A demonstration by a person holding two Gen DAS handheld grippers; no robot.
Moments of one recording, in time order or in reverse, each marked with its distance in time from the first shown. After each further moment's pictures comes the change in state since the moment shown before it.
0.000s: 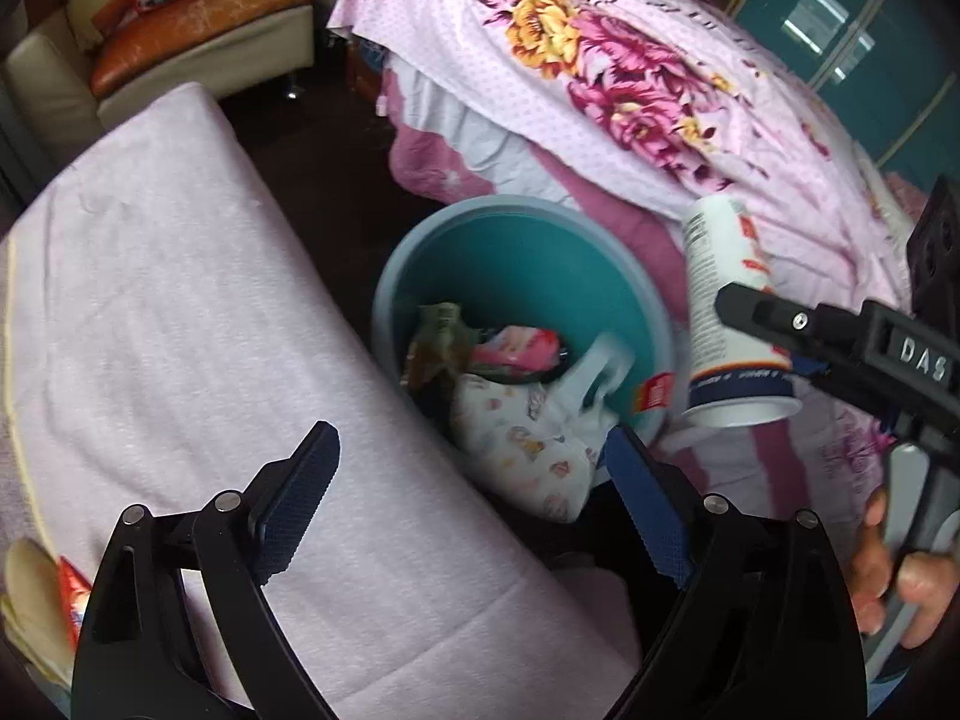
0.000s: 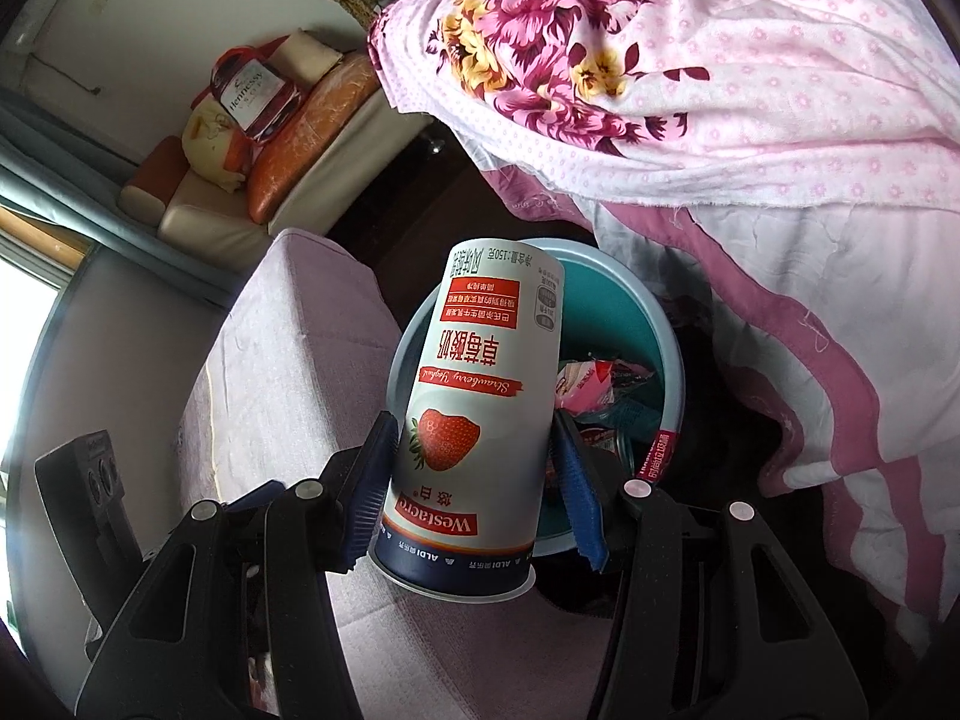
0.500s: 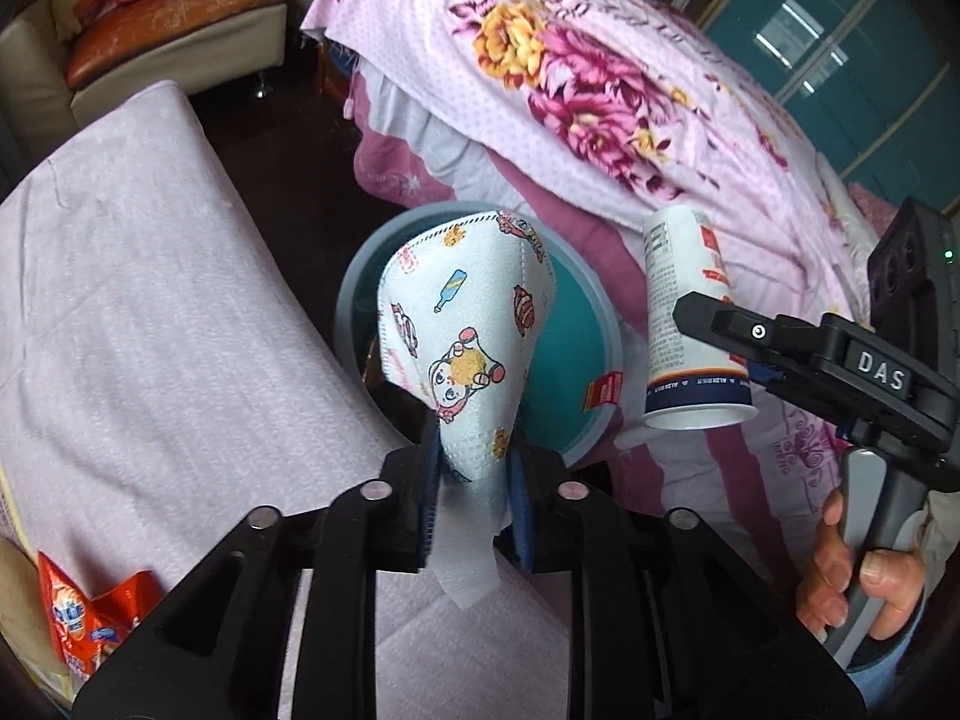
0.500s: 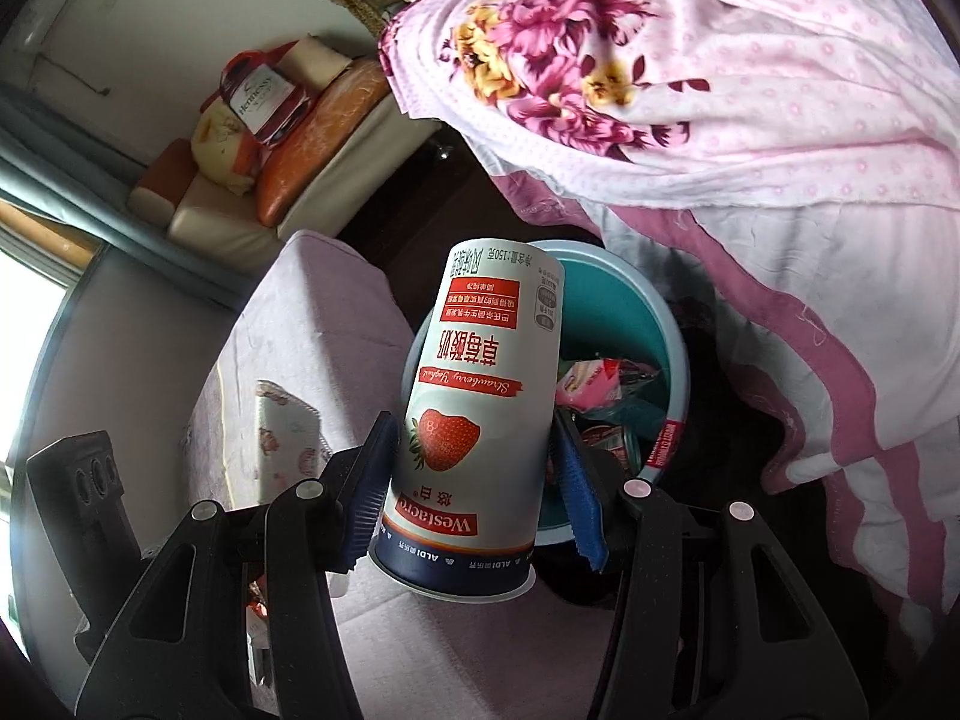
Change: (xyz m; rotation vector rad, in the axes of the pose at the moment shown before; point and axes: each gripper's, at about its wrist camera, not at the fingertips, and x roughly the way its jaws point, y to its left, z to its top) left arm -0.009 -0.004 0.000 -0.012 -0.005 -0.129; right arm -0.008 -0.003 -0.001 -0.001 -0.012 0.020
